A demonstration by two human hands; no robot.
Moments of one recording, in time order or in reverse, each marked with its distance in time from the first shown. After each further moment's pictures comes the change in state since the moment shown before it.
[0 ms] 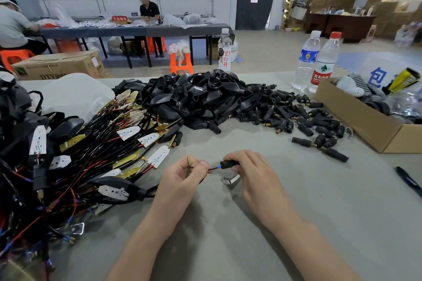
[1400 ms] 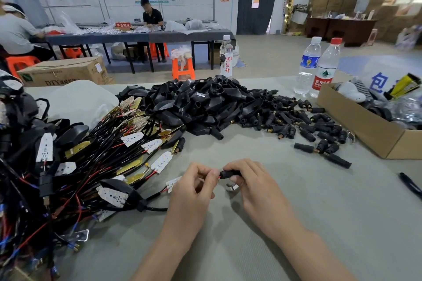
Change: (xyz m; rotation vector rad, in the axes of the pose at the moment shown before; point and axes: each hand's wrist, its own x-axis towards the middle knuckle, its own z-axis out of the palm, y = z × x) left_hand 0.003 -0.031 0.012 0.259 0.094 0.196; right_hand -0.004 -0.001 0.000 0.024 -0.031 -0.015
